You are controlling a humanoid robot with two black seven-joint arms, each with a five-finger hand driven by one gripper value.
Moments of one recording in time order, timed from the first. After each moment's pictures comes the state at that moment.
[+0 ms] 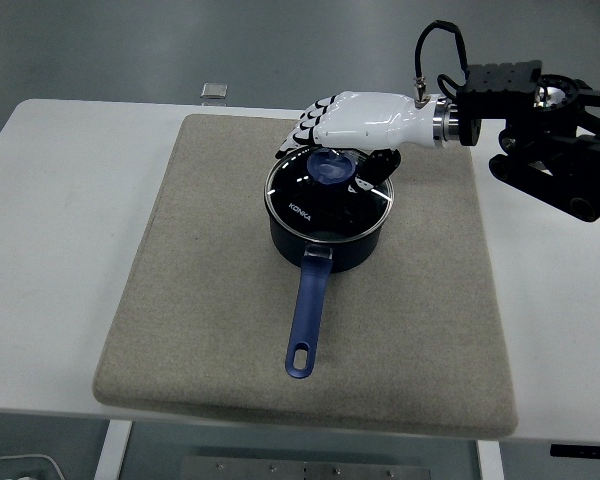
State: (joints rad) left arm -0.01 0.00 -0.01 -0.10 0.12 -0.05 -0.14; right arm 1.46 -0.26 -0.17 0.87 -1.50 -0.09 0.61
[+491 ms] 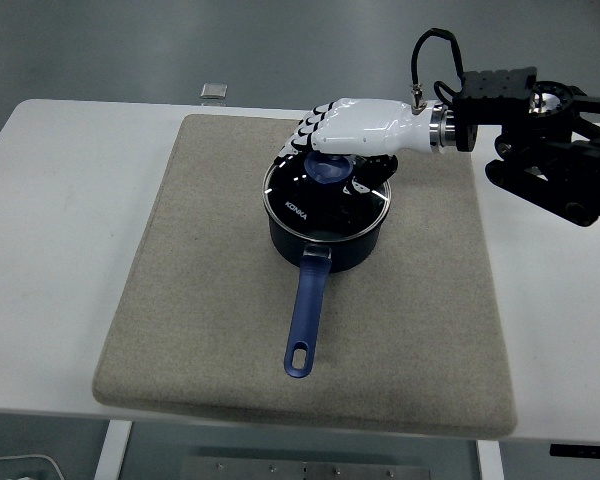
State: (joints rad) left arm -0.01 0.00 -0.01 -0.10 0.12 -0.05 -0.14; right arm 1.45 -0.25 -0.17 0.86 -1.50 -0.08 0.61
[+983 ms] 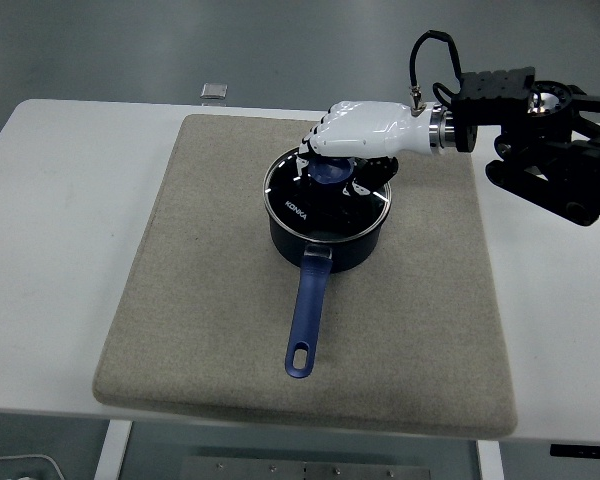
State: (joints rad) left arm -0.01 0.00 -0.01 -0.10 0.12 -0.05 -0.14; right arm 1.46 -0.24 -0.19 0.86 -1.50 -0.07 0.61
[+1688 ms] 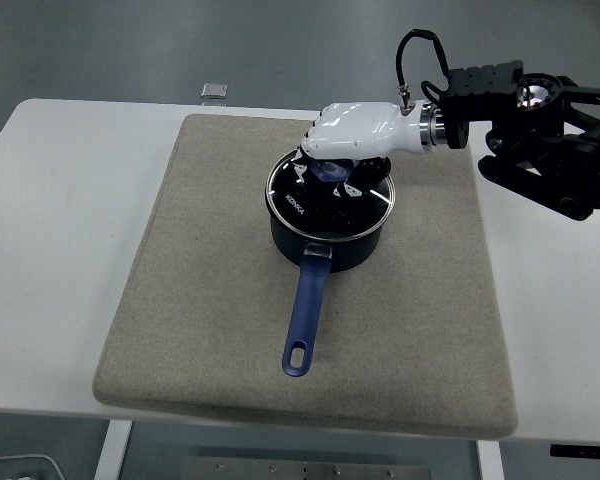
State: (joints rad) left arm -0.01 0.00 -0.01 -0.10 0.12 -0.05 -0.14; right arm 1.50 -0.23 -0.21 0.86 -1.51 -0.05 0.61
